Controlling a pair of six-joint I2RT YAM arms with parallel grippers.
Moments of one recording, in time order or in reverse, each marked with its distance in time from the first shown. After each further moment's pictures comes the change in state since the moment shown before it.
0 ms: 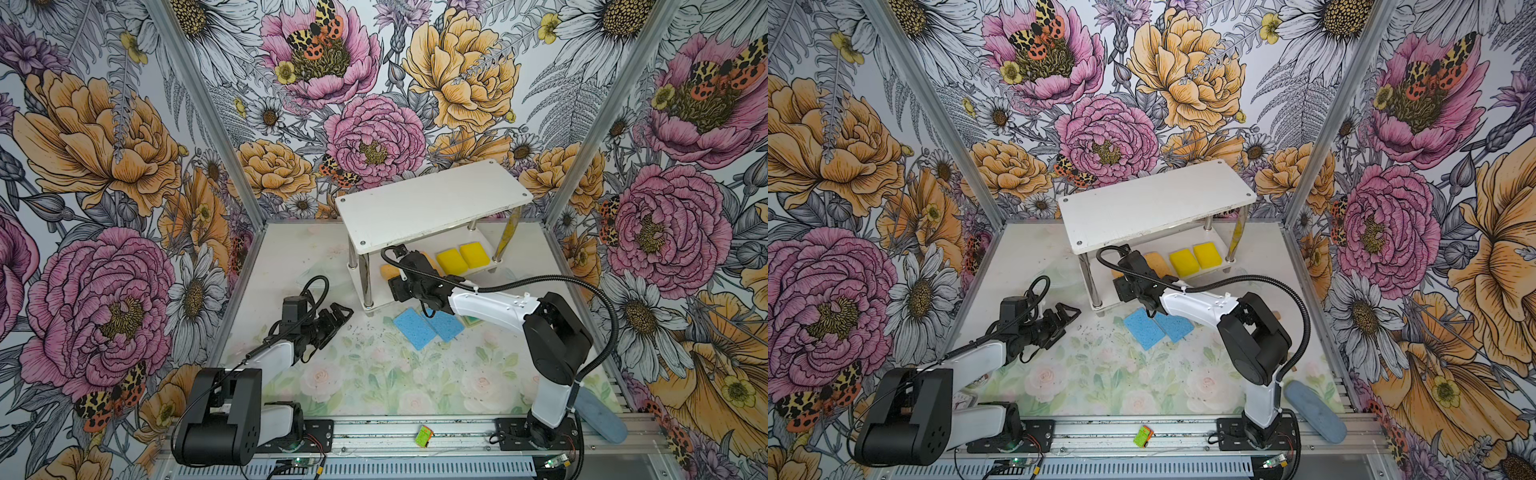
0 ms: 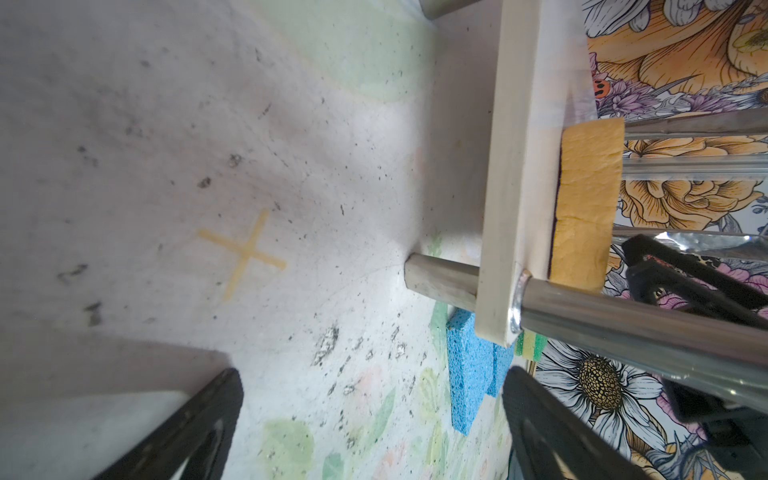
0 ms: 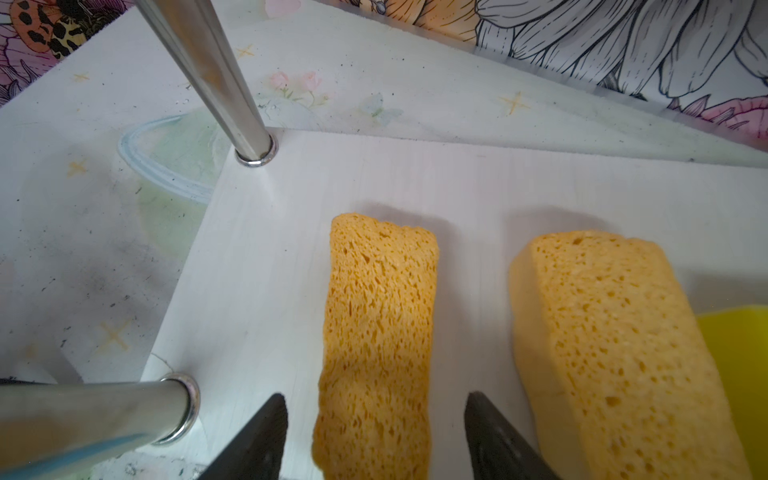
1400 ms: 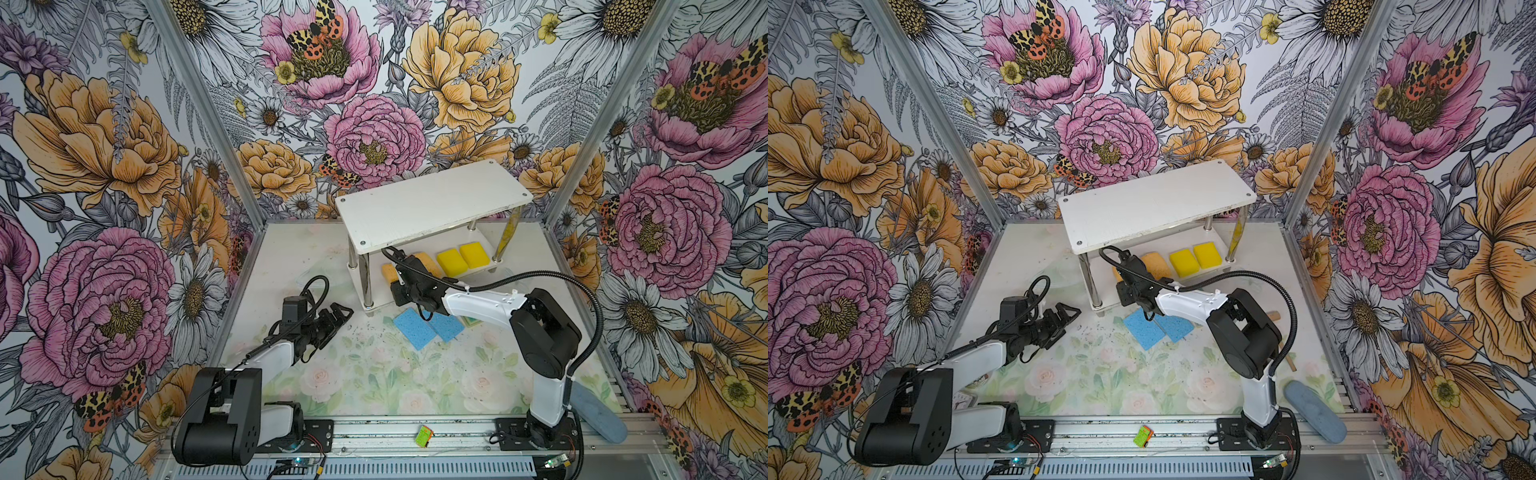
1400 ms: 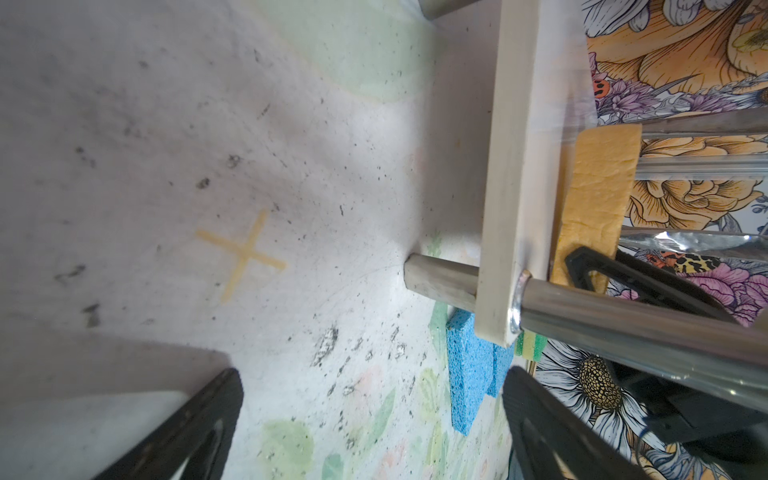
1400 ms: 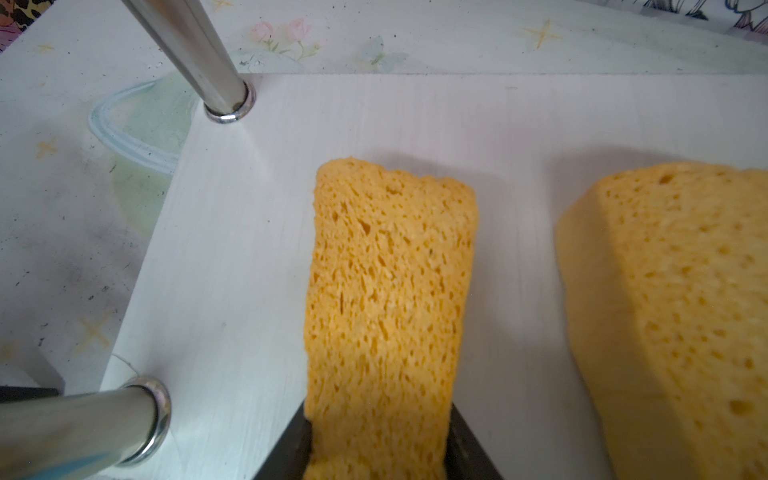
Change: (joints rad) left arm -0.001 0.002 0.000 0.003 0.000 0.000; right arm 0.000 0.080 0.009 0.003 -0.025 0.074
